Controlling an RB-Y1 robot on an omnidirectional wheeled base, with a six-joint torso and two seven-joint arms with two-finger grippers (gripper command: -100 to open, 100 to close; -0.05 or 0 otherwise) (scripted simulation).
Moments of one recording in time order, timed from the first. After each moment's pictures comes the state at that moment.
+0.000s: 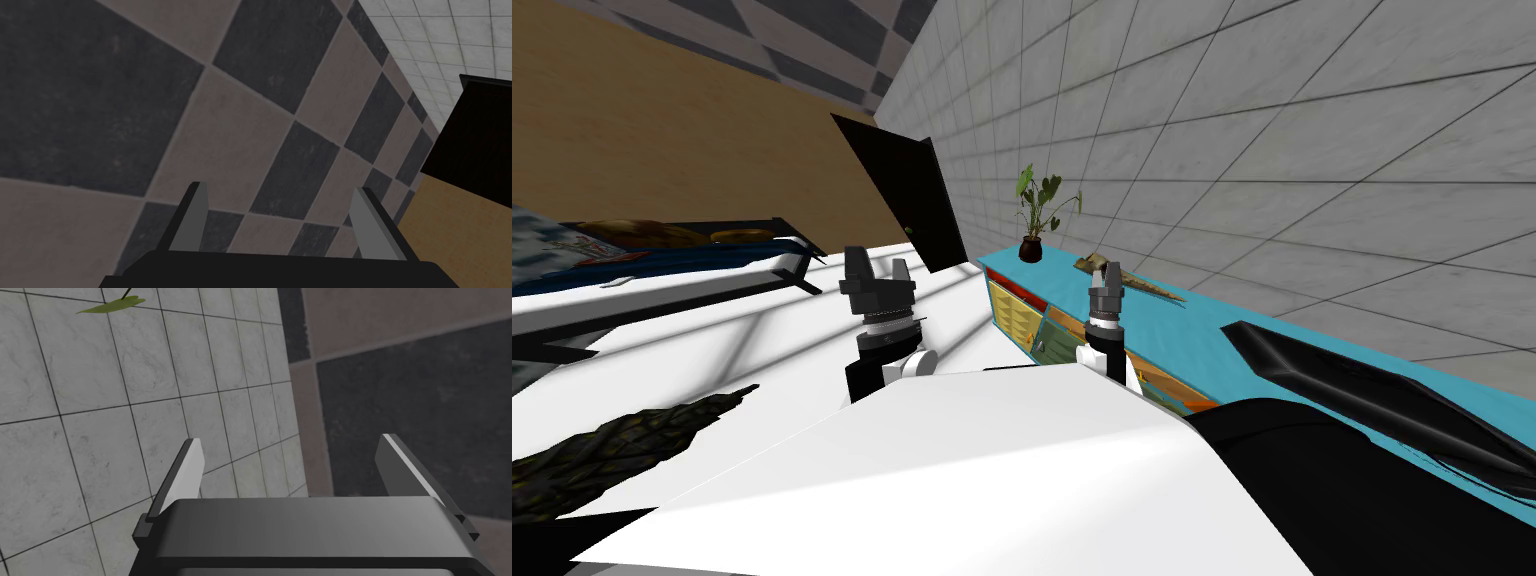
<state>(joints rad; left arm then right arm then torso) 0.46 0.03 -0.02 -2.35 0.12 -0.53 -0.16 0.51 -0.04 -0.05 -2.35 0.07 -0.55 0.17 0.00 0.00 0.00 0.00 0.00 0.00</state>
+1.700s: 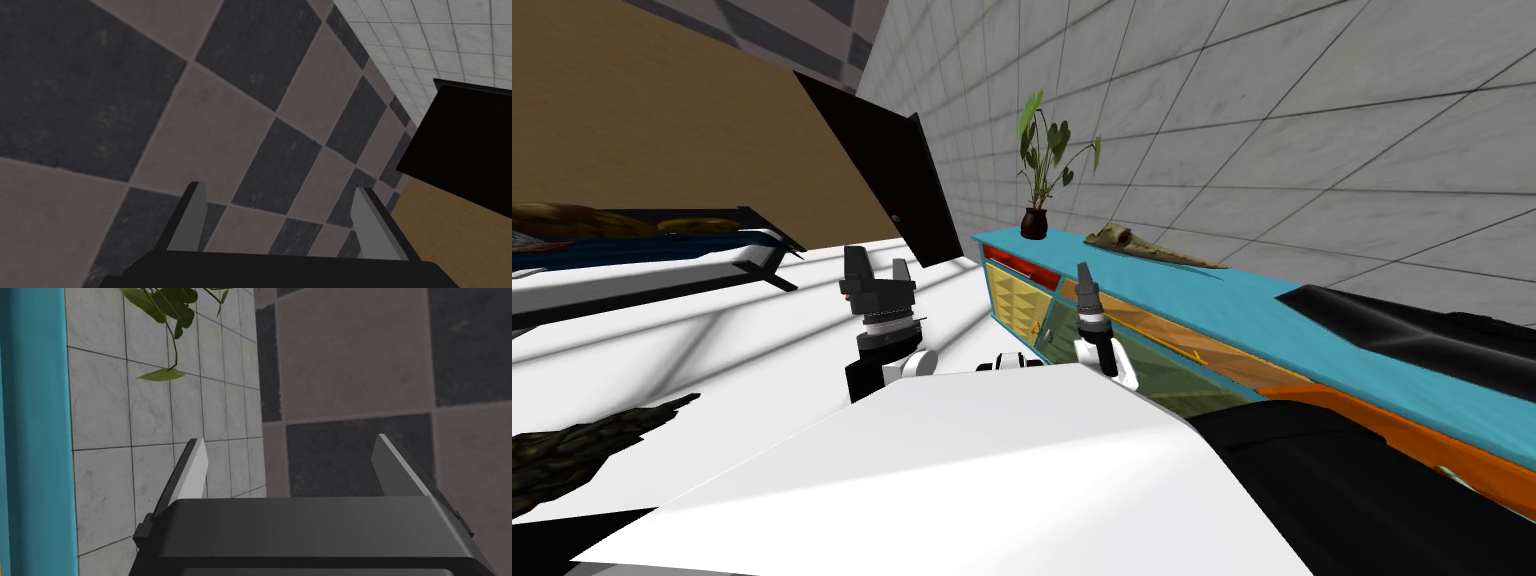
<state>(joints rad) 0.46 0.03 -0.02 -2.35 0.12 -0.53 -0.16 0.41 -0.19 -0.01 -2.26 0.20 -0.56 0.24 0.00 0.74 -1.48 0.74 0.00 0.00</state>
